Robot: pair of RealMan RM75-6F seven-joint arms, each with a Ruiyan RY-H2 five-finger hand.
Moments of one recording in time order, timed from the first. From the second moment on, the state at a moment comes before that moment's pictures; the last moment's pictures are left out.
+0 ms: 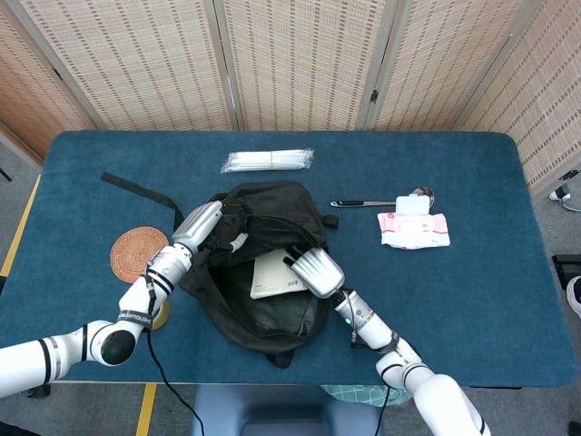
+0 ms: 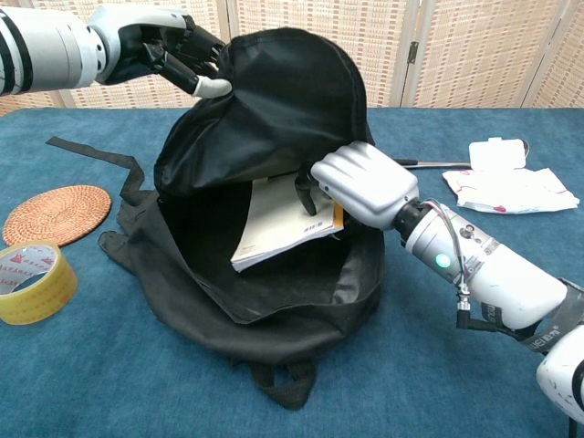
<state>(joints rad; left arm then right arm) -0.92 -1.31 -0.37 -1.65 0.84 0.76 -0.11 0.82 -2.21 0.07 -0.30 -1.66 1.29 0.12</state>
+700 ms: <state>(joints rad) -0.95 -1.29 -0.37 -1.66 0.75 0.75 -0.10 0.72 -1.92 0.07 -0.90 -1.60 1.30 -0.09</state>
